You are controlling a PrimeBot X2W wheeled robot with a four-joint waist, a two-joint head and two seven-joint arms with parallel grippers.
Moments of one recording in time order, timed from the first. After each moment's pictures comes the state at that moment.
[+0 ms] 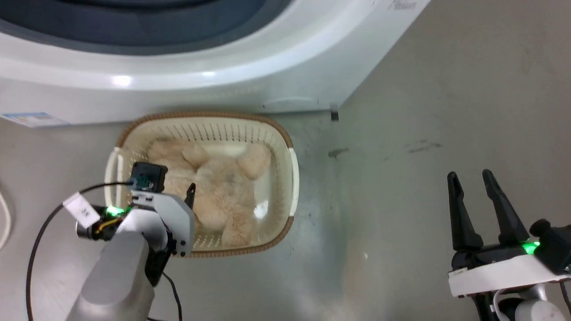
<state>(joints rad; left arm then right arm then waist) -0.53 0.24 -0.24 0.66 -0.24 -0.05 0.14 -0.07 -0.05 -0.01 -0.07 0.28 0.13 -0.16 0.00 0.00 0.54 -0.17</state>
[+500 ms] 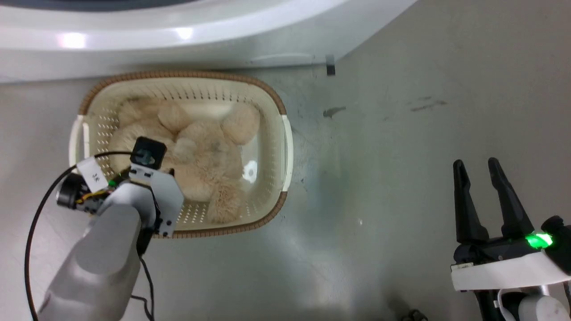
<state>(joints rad) -0.69 0.32 -0.40 0.80 -0.16 0.00 0.20 -0.08 -0.05 0.01 -0.11 0.33 0.13 -0.19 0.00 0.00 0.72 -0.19</state>
